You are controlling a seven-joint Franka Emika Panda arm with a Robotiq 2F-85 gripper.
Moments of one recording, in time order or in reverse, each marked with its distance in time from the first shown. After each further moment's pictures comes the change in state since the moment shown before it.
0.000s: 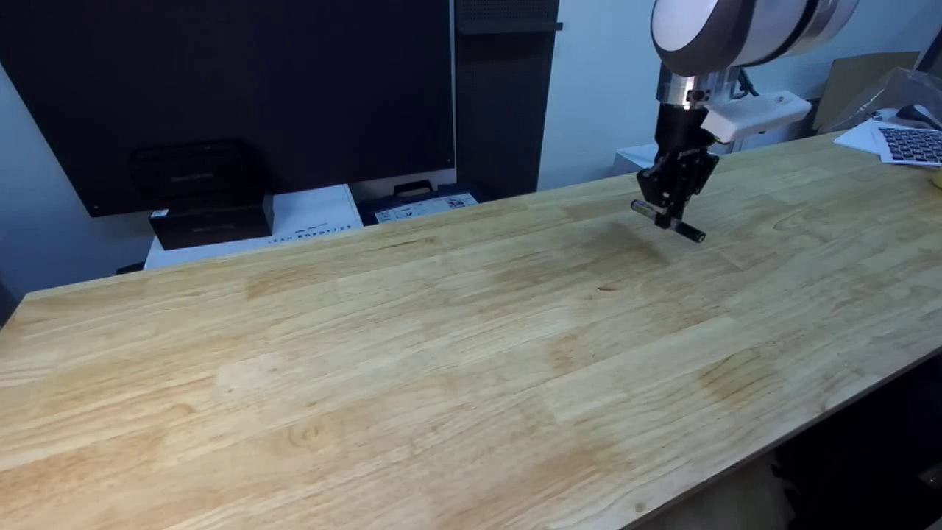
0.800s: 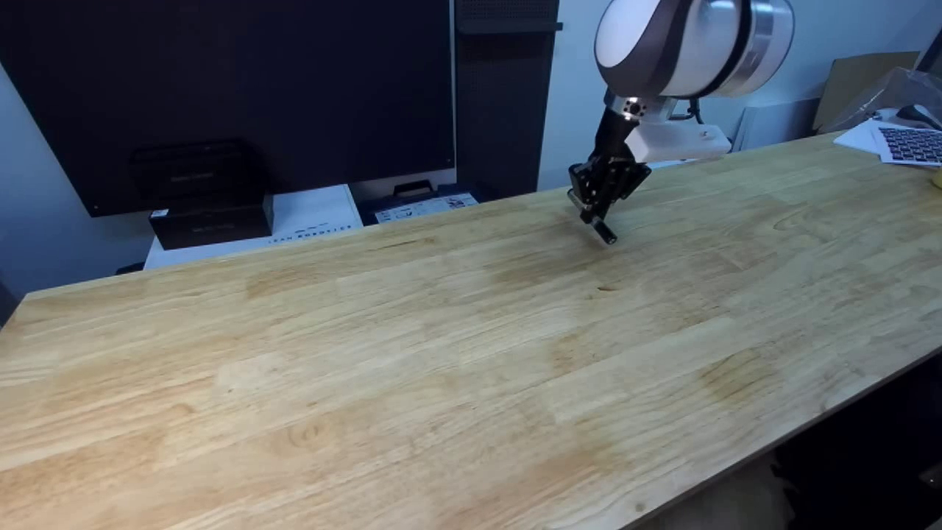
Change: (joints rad) arm -0.041 0.091 0.150 0.052 0.155 0.249 0.039
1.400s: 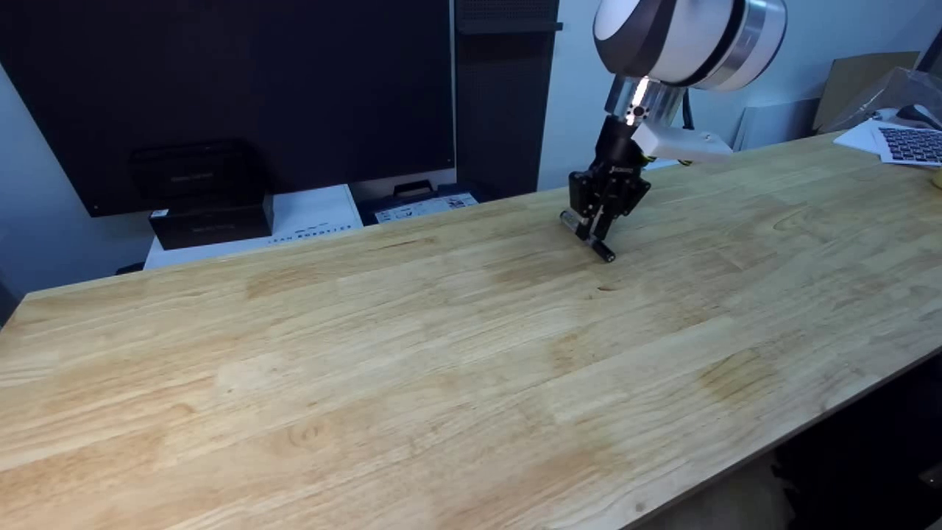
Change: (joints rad) arm -0.098 0.031 0.095 0.065 0.081 -0.223 -0.117
